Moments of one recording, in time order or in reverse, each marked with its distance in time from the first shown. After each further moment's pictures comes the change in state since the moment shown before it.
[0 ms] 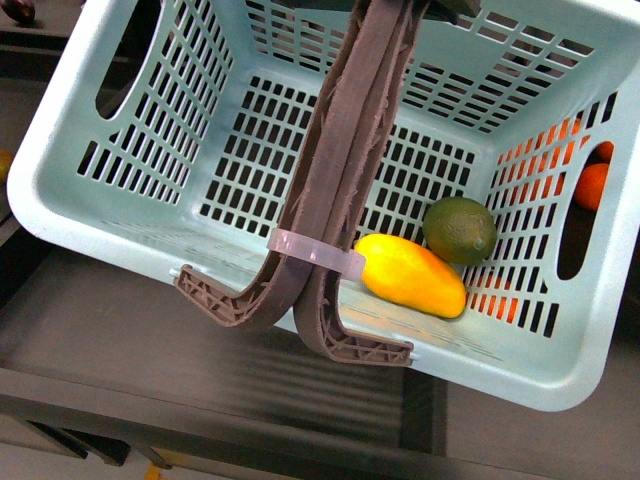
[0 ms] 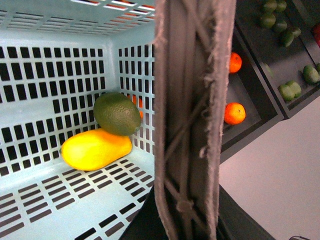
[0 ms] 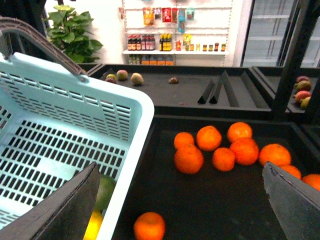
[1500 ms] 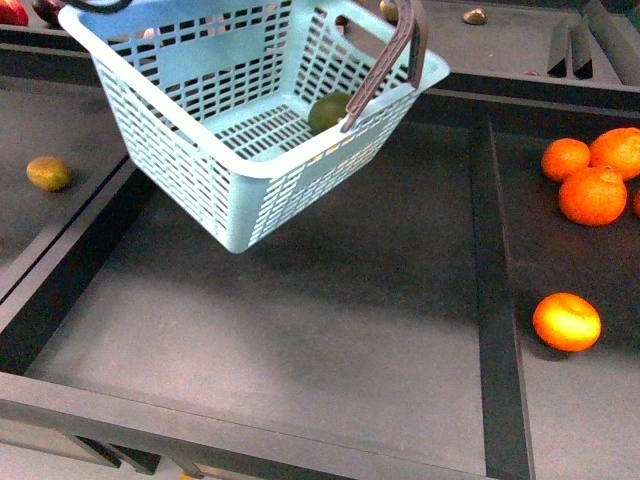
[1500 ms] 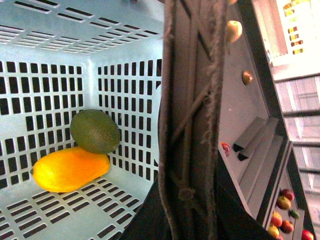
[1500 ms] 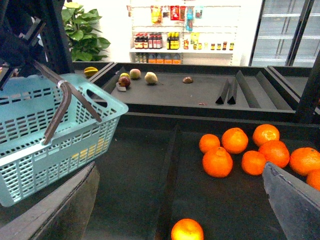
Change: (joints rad) left arm 0.171 1.016 1.435 -0.350 -0.612 -0.945; right arm -0.002 0.000 0.000 -0.002 -0.001 0.000
